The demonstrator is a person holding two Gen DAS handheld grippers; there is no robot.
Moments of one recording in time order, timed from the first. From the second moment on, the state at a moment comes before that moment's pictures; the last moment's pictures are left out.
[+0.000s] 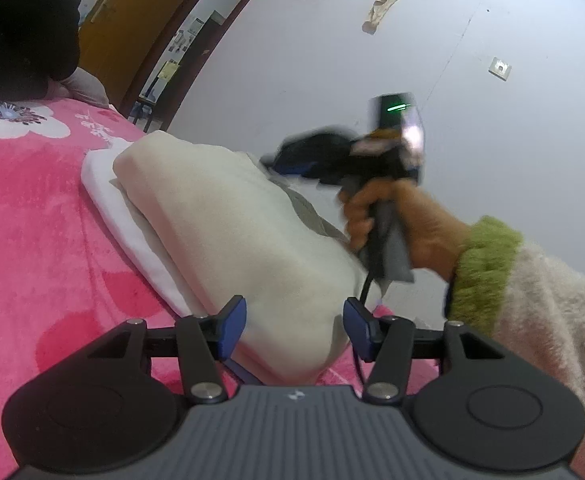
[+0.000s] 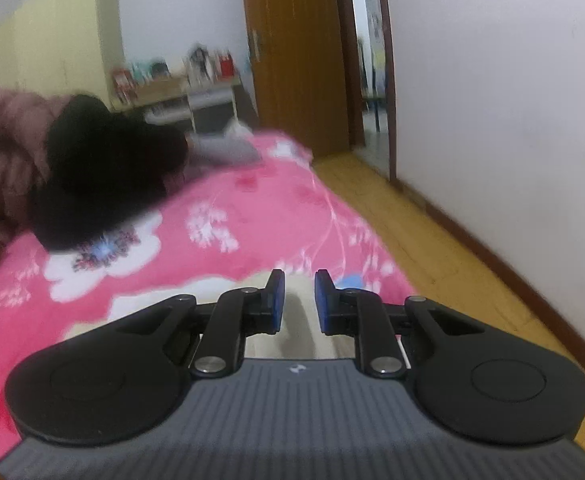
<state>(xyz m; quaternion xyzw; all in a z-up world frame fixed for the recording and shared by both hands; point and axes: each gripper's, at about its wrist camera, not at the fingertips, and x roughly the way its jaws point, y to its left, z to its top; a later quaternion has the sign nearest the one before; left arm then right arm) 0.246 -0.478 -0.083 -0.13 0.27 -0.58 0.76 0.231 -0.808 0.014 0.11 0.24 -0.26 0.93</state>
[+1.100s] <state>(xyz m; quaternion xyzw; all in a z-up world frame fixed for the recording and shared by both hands) 0.178 -0.515 -0.058 0.17 0.16 -0.57 0.78 0.066 -0.648 0.008 0.02 0.29 -0.26 0.92</state>
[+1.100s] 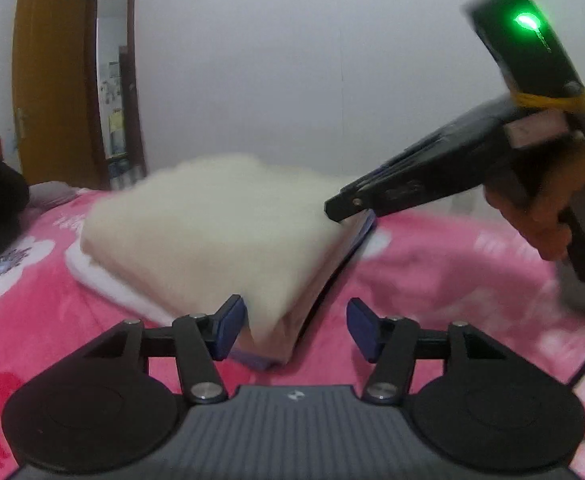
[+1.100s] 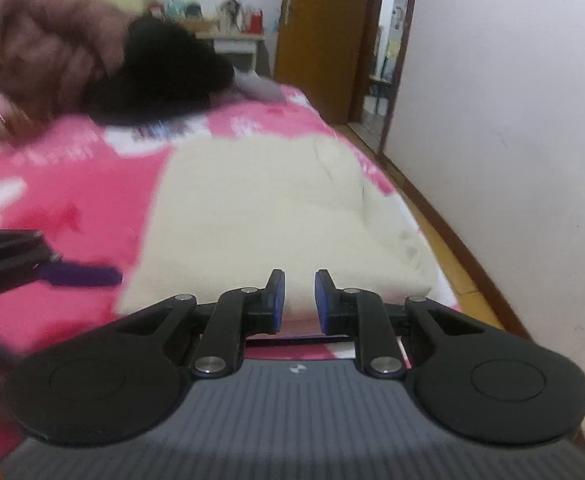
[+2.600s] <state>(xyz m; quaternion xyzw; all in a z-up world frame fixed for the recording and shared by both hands) 0.130 -0.388 0.000 0.12 0.24 -0.48 0.84 -0.032 -0.572 -0.014 0.26 0.12 -0.27 0.92</state>
